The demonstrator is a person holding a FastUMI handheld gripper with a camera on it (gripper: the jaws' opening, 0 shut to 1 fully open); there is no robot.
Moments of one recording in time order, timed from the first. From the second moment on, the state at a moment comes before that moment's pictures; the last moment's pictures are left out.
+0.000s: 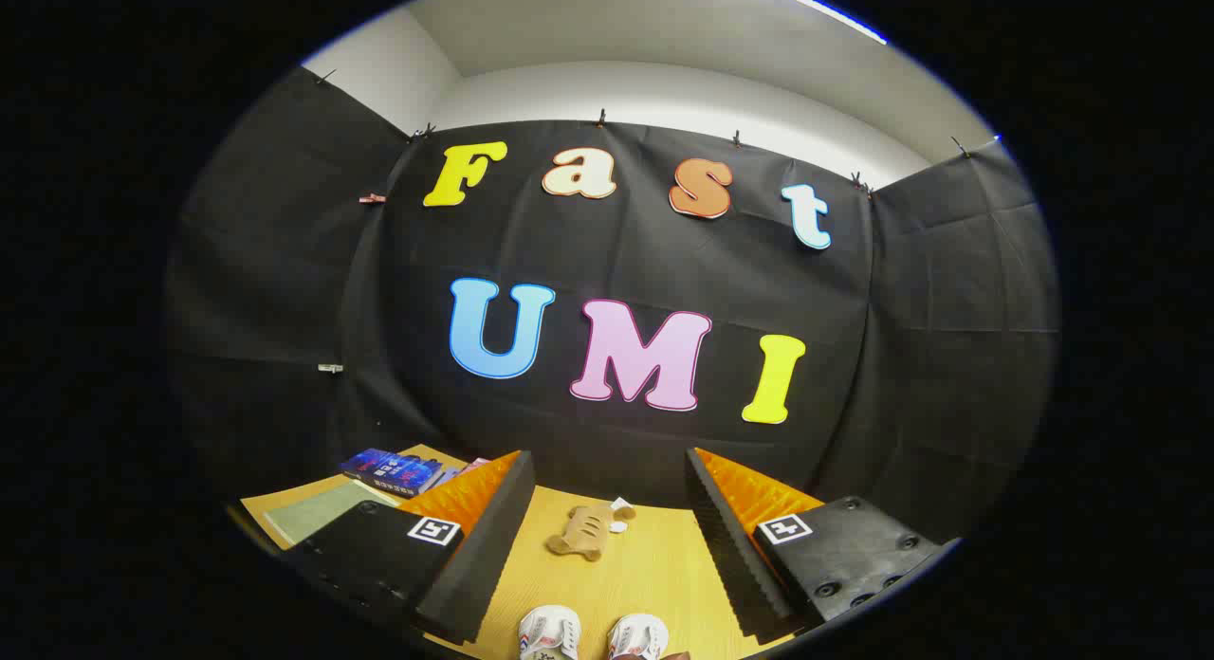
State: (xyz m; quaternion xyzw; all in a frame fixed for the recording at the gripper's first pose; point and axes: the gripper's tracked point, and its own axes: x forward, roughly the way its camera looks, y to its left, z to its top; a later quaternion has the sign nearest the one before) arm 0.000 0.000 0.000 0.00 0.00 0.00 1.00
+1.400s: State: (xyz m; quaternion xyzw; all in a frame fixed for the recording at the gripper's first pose) arm 0.007 0.097 -0.023 0.13 0.07 0.22 0.96
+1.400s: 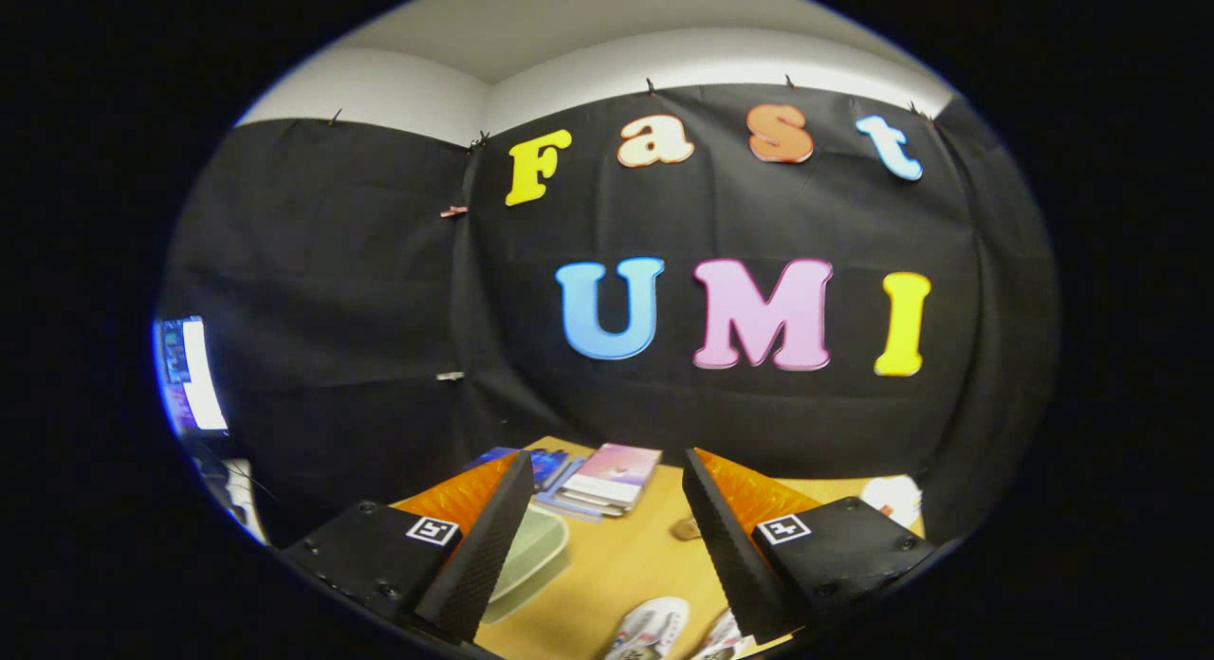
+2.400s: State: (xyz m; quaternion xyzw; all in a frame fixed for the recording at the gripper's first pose) arm 0.006 0.264 -0.258 0.54 0.46 0.41 0.58
